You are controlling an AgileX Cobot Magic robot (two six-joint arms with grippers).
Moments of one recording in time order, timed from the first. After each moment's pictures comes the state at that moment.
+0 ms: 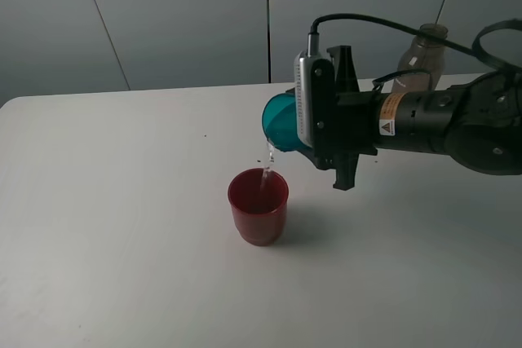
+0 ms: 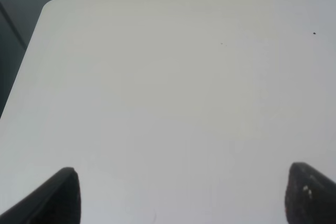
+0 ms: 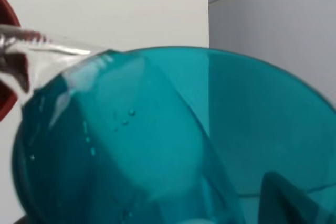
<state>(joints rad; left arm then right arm) 0.06 0.00 -0.51 0.01 1.09 0.06 0.53 1.64 -0.58 -0.46 -0.49 -0.90</state>
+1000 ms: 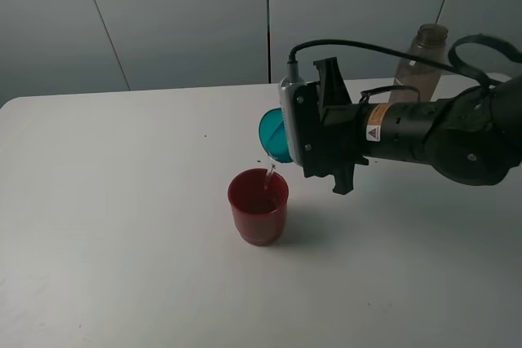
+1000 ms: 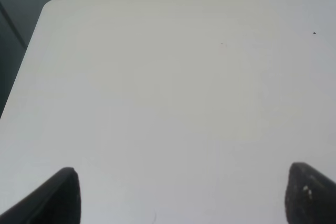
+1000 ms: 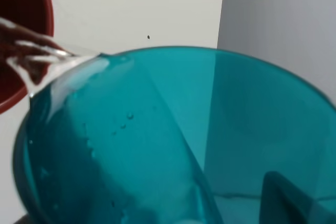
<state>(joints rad) 0.06 0.00 -0.51 0.01 1.09 0.06 0.57 1.69 -0.59 -0.28 -0.49 -1.17</state>
